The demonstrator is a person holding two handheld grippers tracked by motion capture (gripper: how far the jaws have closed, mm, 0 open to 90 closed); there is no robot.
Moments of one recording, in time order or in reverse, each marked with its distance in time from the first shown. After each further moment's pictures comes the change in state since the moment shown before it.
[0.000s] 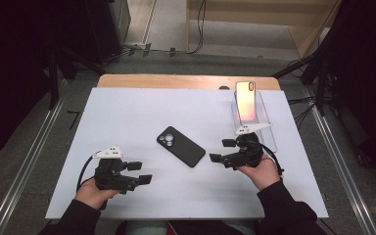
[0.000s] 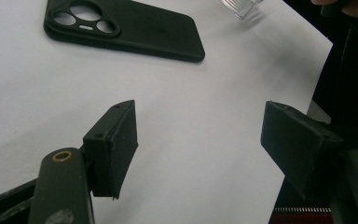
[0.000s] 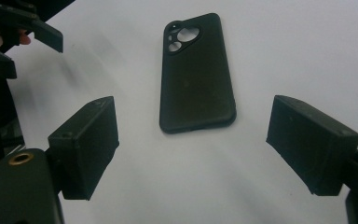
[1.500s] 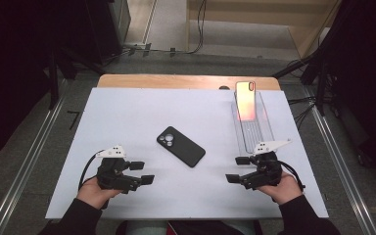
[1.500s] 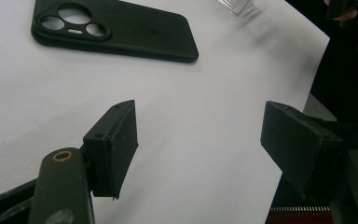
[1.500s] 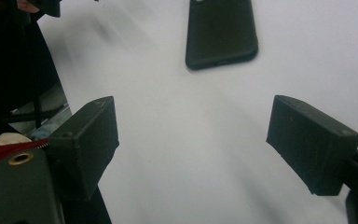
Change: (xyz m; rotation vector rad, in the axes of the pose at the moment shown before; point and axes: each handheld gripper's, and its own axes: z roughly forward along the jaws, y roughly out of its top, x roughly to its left) left arm -0.005 0.005 0.004 0.017 -0.015 0.023; right arm 0.000 -0.051 -0.041 0.043 0.089 -0.014
